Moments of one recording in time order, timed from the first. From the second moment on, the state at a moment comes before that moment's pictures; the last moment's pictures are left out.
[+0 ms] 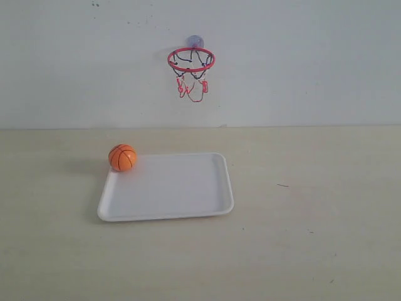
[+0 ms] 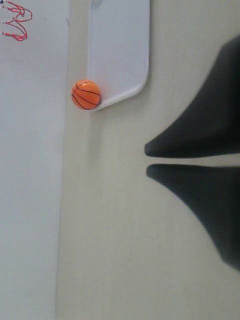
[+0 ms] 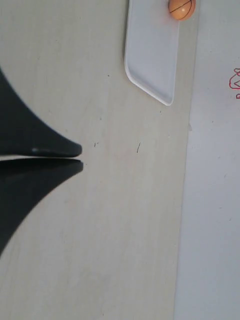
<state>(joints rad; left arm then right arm) 0.02 0.00 0.00 -0.01 0.31 -0.05 0.25 0.00 0.00 -0.03 0.33 0.03</state>
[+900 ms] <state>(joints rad) 0.02 0.00 -0.02 -0.01 -0.37 -0.05 0.25 0.00 0.00 -0.03 0.33 0.03</state>
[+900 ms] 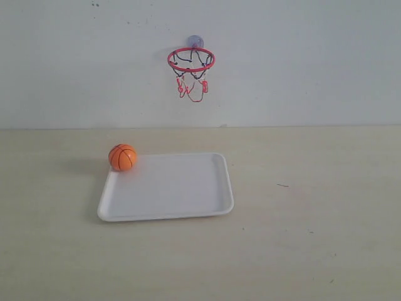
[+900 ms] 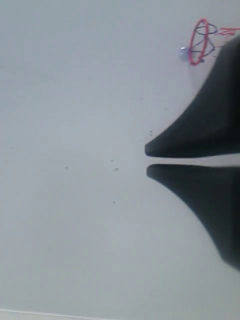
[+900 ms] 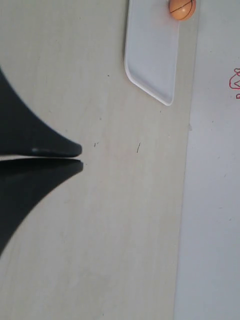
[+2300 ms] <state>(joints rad) -0.12 0.89 -0.69 0.18 -0.04 -0.12 0.25 0.00 0.00 -0.03 0.33 0.03</state>
